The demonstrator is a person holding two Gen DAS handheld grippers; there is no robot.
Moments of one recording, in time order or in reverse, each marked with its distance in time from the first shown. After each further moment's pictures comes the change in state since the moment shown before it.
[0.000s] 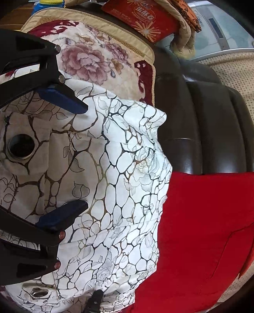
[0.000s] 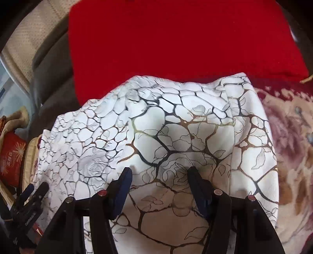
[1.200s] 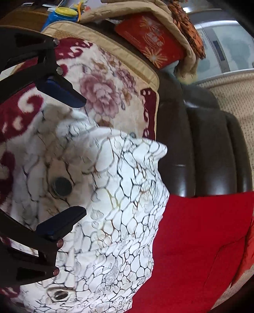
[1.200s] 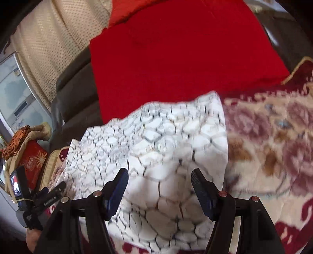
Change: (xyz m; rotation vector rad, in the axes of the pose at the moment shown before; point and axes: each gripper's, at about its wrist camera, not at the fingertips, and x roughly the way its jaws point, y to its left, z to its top) left arm -0.047 0.035 -0.027 -0.062 -0.043 0.123; right arm -0.108 -0.028 -0.069 0.040 -0.189 0.112
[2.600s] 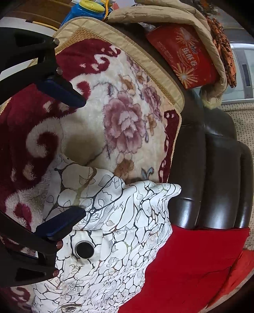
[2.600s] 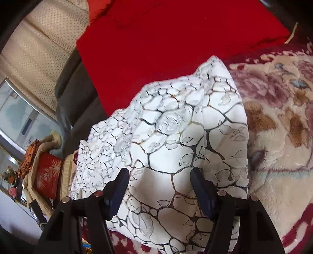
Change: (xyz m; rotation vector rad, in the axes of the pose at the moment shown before) left arm 0.018 0.084 -0.032 -0.149 0.045 -0.018; right arm 0.029 -0.013 -0.005 0.155 0.081 0.123
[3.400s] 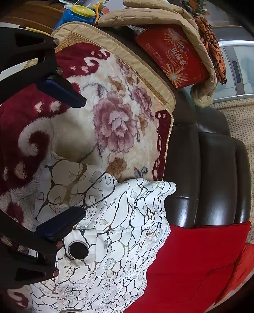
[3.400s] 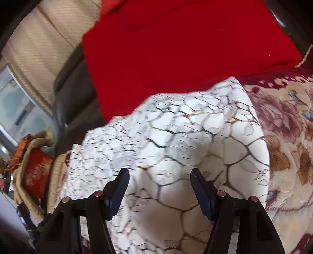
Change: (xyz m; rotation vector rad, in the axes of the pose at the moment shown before) left arm 0.001 -0.013 0.006 0.045 -0.038 0.043; right arm 0.020 0.020 0.024 -0.092 -0.041 -0.039
